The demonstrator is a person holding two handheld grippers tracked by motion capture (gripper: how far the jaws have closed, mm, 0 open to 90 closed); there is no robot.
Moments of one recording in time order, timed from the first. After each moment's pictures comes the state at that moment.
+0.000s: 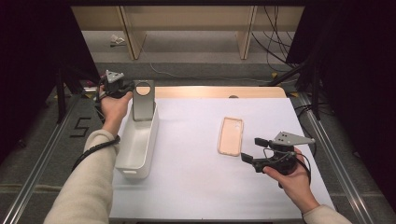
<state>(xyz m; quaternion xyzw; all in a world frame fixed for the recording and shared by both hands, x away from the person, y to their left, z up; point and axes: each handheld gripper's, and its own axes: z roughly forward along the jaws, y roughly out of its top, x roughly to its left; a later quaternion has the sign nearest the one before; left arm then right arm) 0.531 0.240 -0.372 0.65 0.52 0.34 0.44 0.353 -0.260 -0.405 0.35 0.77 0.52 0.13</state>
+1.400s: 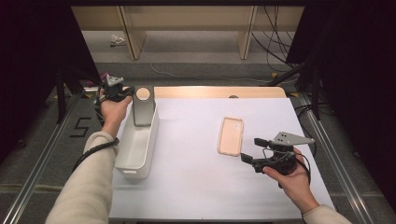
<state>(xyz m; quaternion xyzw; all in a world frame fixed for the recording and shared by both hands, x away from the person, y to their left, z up) 0.535 0.248 -0.392 0.66 0.53 0.32 0.42 0.353 -0.260 -0.406 0.35 0.77 0.52 0.13</state>
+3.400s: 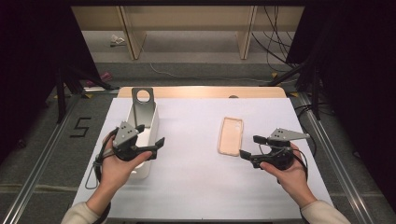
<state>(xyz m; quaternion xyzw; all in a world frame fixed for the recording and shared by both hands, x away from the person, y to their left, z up) 0.349 0.171 -0.392 0.73 0.39 0.26 0.51 0.369 -0.258 -0.411 0.35 0.78 0.50 0.13</state>
